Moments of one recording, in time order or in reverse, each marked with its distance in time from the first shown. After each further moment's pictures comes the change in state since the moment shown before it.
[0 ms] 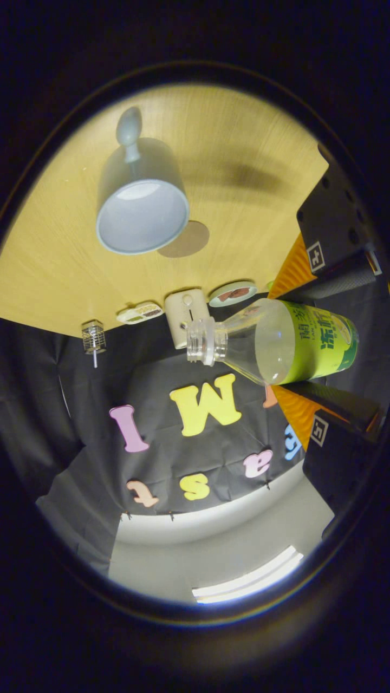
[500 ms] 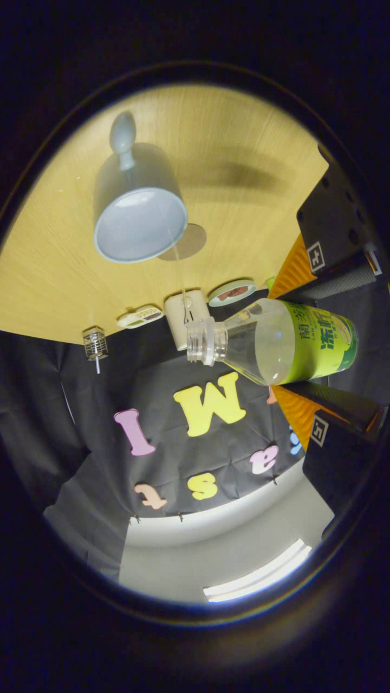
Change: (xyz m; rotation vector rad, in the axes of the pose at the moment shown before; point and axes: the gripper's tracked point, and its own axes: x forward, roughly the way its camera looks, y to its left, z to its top) arm -0.001 -0.001 0.004 0.053 -0.011 0.019
